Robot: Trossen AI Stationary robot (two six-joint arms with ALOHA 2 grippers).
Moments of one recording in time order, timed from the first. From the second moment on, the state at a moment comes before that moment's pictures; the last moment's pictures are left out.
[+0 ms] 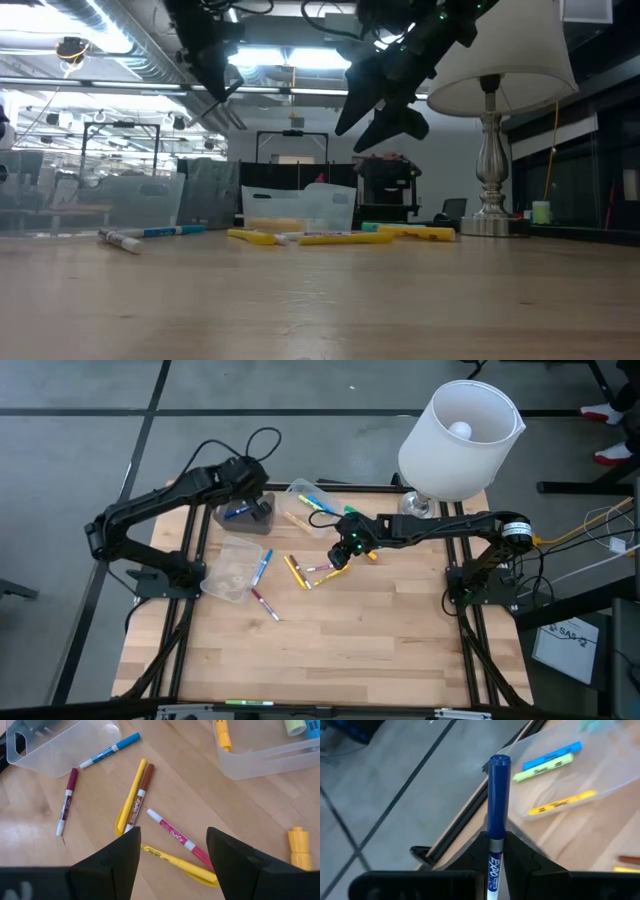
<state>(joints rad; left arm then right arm) 0.53 1.28 1.28 -0.94 -0.42 0.03 -0.15 1.59 1.17 -0.39 0.06 0.59</state>
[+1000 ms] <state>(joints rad) 0.65 1.43 1.21 -0.99 -0.36 0.10 -0.15 1.59 1.17 -0.39 0.06 0.59</state>
